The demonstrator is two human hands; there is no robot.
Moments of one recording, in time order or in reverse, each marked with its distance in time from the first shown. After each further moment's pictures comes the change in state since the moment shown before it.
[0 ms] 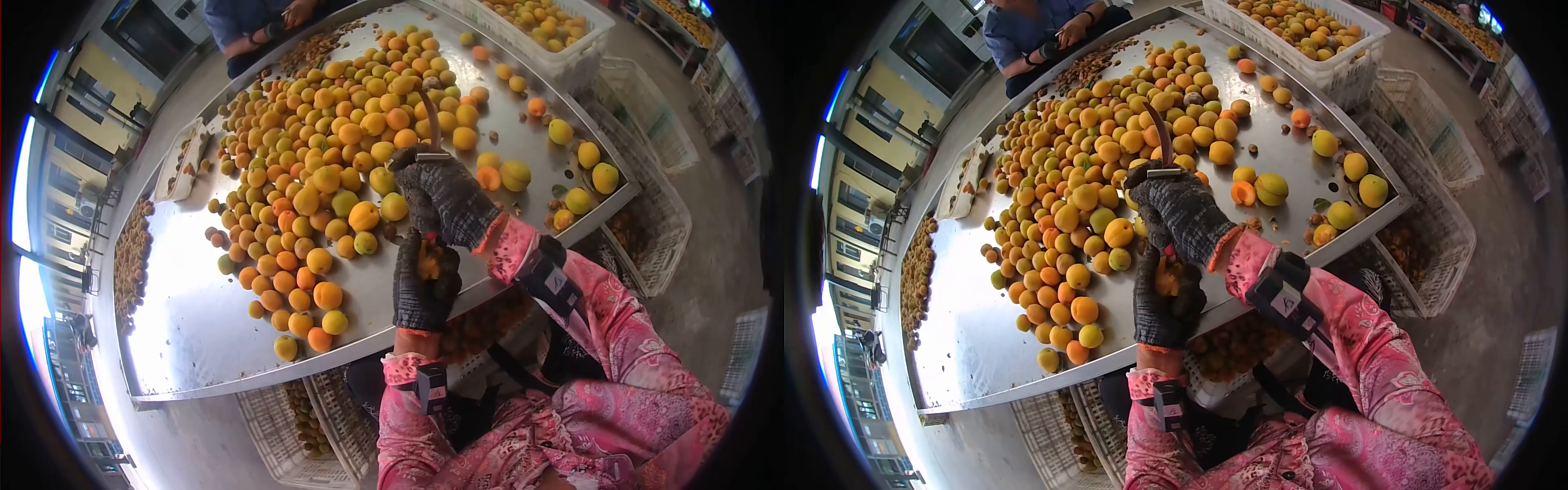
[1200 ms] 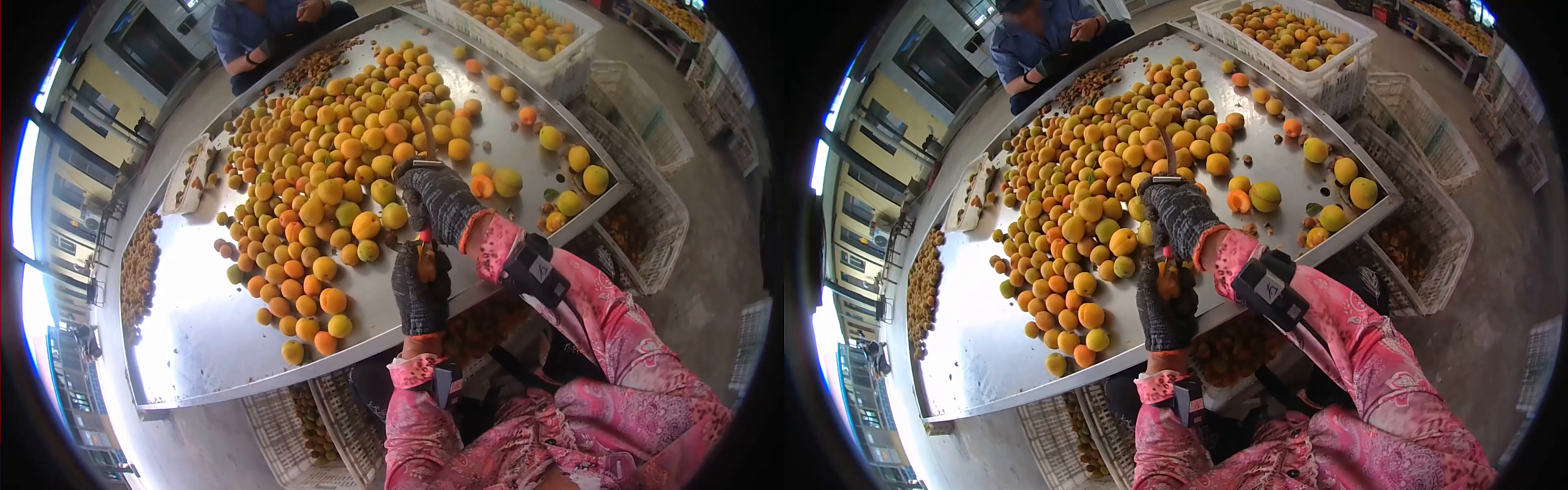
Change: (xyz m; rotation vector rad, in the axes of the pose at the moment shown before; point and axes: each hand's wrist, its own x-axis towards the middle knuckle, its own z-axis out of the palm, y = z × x) left_hand -0.004 -0.011 0.016 0.270 0.354 0.349; right_hand 0.007 -0.027 0.000 -0.475 0.047 0.173
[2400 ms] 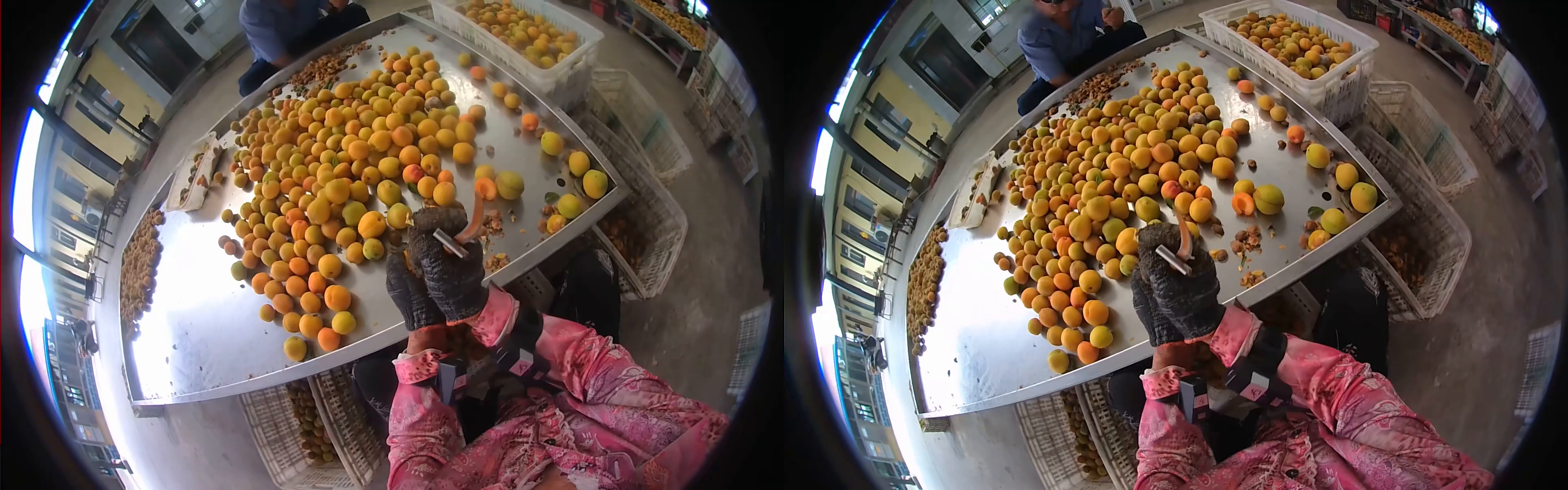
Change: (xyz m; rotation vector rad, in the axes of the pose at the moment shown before) left_hand 0.010 -0.009 -0.021 1.072 0.312 0.757; right_hand -0.069 -0.042 0.037 0.634 0.715 -0.124
